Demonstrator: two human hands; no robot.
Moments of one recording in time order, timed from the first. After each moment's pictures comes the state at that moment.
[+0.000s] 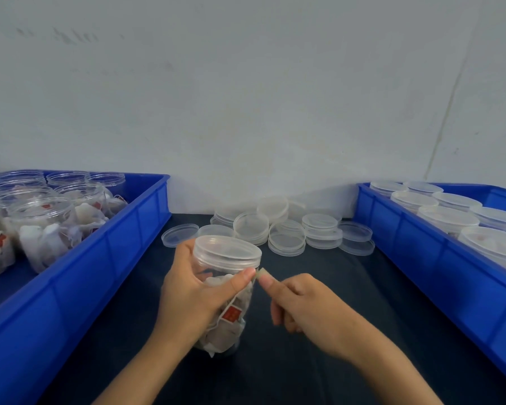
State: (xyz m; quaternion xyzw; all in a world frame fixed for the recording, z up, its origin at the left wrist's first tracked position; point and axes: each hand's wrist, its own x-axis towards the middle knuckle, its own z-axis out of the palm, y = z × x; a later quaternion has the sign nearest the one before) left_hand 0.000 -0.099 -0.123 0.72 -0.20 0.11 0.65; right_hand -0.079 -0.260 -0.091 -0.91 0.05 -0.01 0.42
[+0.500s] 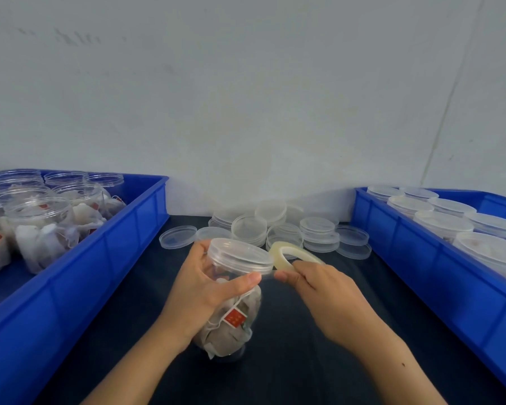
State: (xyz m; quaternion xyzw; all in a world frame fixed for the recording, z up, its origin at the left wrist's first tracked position) left_hand 0.010 -0.104 -0.118 0.69 -0.25 -0.02 0.68; right_hand -0.074 -0.282 -0.086 -0.97 0.04 -0.13 0.20
